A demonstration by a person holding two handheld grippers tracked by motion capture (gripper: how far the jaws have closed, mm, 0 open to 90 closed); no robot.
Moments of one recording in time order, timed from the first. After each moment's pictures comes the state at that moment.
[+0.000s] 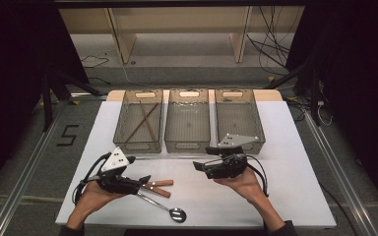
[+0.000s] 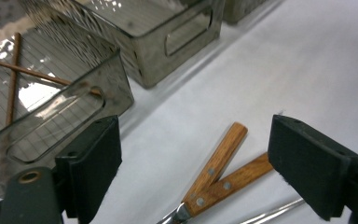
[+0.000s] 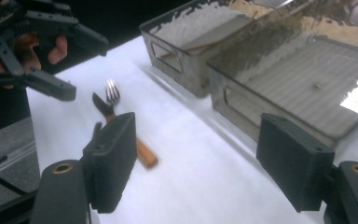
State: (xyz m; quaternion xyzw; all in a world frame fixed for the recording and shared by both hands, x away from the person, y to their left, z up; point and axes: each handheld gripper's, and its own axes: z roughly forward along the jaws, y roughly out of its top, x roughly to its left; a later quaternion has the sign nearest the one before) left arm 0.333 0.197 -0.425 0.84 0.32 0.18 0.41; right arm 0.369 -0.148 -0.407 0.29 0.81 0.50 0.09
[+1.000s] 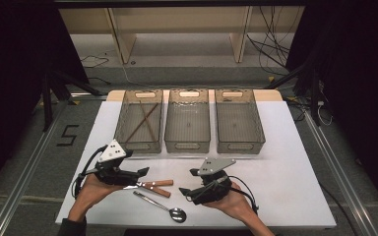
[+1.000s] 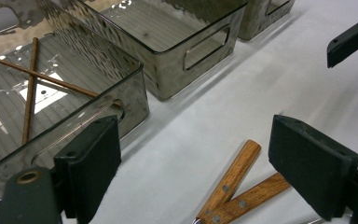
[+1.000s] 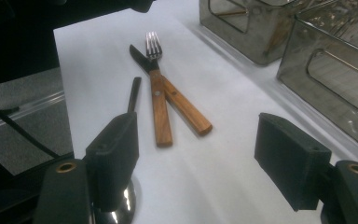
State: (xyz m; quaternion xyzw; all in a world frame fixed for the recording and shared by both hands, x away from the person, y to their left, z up) left arm 0.345 0.207 -0.415 0.81 0.34 0.19 0.43; right arm 0.331 -0.106 -0.439 0.22 0.86 0.46 0.07
